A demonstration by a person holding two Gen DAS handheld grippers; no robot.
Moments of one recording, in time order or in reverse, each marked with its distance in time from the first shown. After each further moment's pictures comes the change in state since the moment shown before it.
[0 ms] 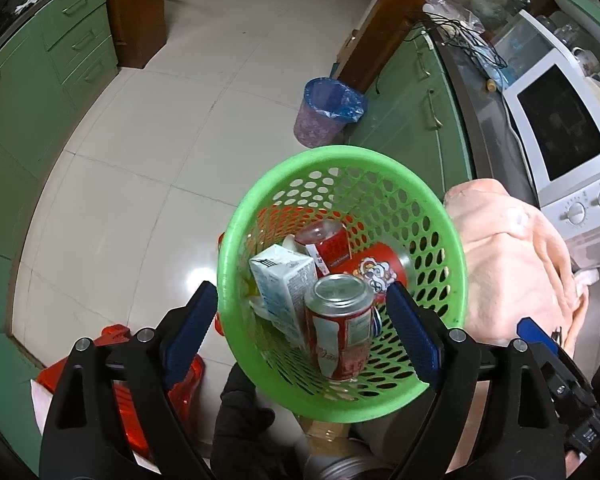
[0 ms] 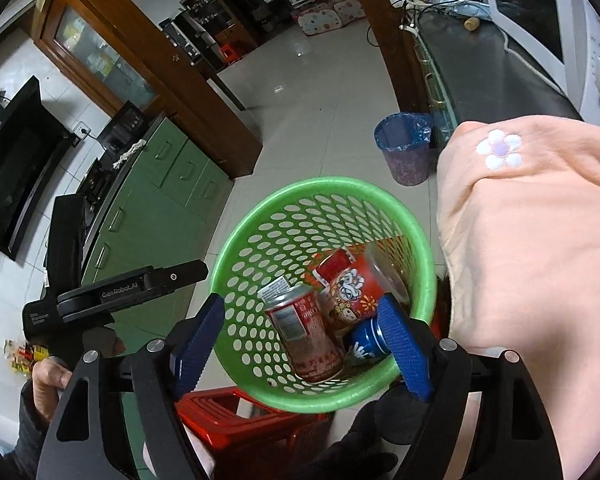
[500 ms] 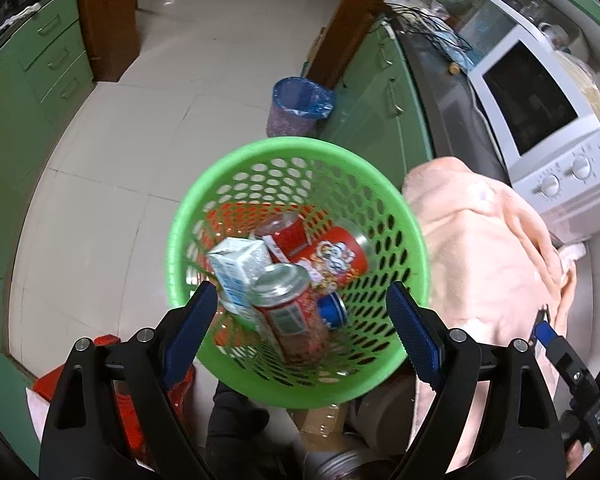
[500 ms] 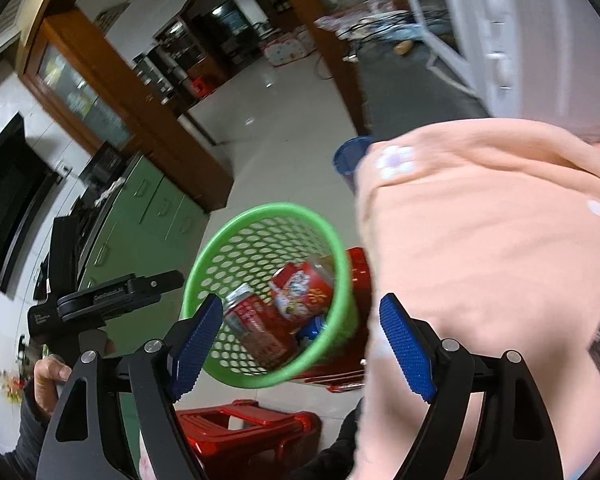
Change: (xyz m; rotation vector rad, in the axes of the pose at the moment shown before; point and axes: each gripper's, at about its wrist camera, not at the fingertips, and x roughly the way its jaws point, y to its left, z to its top) left arm -0.012 -0.042 -0.015 0.081 -0.002 -0.056; right arm -0.084 -0.049 -0.028 0.103 -0.129 -0.099
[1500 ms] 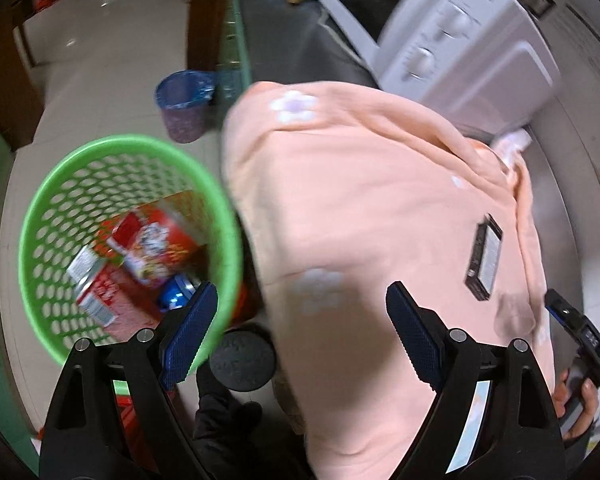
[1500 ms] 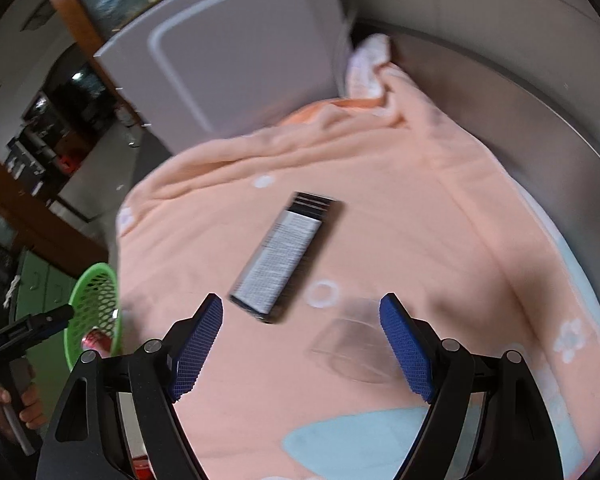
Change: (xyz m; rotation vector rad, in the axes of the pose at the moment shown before) left arm 0.023 -0.188 -0.058 0.342 0.096 -0.129; right arm -0.154 -0.208 -0.063 0.333 -0.095 -0.422
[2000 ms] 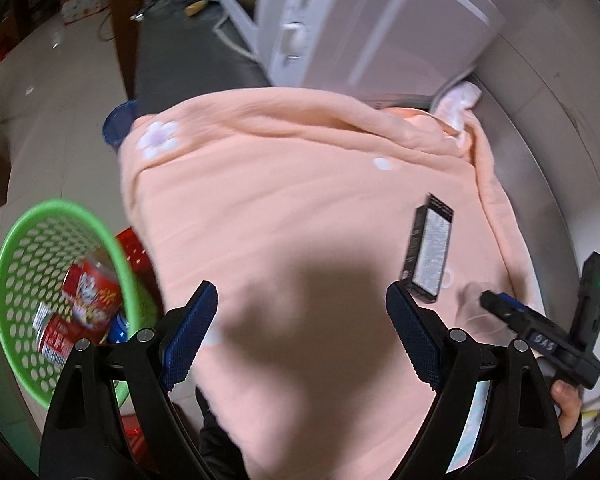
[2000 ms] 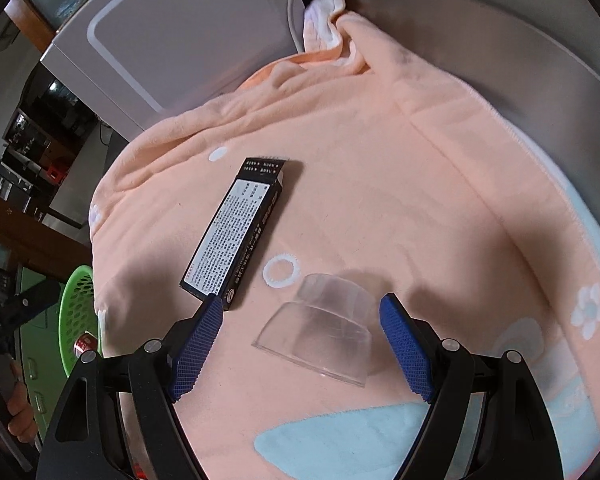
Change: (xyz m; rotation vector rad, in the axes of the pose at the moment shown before) left arm 0.020 -0.110 0.015 0.204 0.021 -0.034; right arm 0.033 -0.024 -0.008 0.086 0.088 0.008
